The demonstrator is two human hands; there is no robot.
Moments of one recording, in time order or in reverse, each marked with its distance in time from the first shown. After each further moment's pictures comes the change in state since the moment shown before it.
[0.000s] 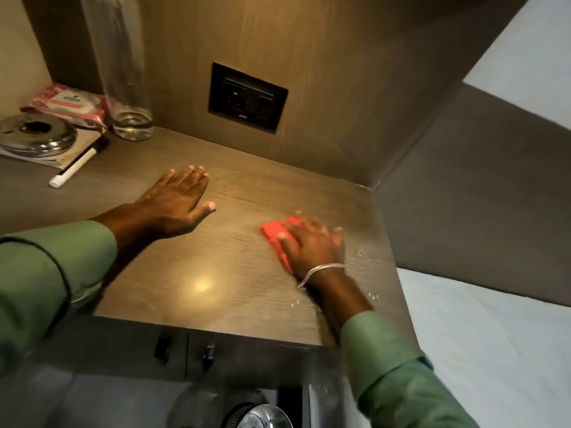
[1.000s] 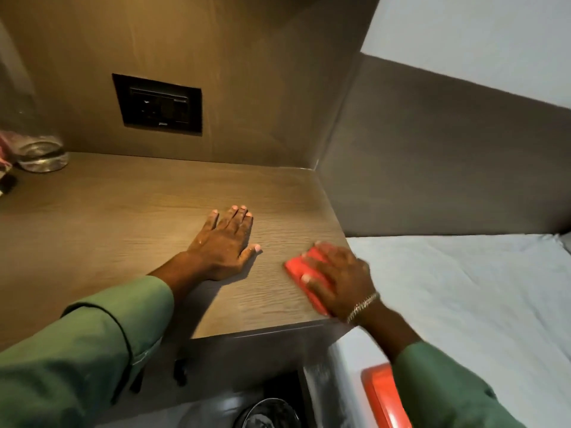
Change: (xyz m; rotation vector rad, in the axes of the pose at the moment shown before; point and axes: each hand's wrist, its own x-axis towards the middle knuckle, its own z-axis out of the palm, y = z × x) left_hand 0.006 0.181 0.024 -0.010 -0.005 0.358; right_hand -0.117 0.125 -0.003 -0.012 0.003 0.098
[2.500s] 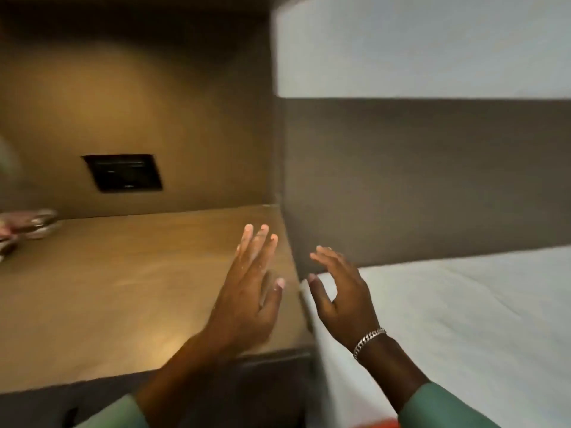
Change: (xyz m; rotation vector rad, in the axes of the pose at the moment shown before) left_hand -0.013 0.223 -0.063 -0.424 0.597 0.047; right_hand -0.031 0.086 -0.058 0.680 0.490 -0.068
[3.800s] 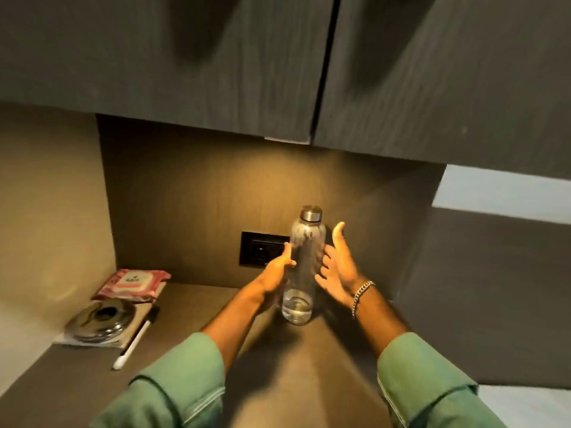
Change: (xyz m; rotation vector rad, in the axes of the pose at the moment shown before) left_hand 0.120 -0.268 -0.190 -1.107 -0.172 -0.653; right_hand 0.237 -0.228 0.225 0.967 -0.432 0.536
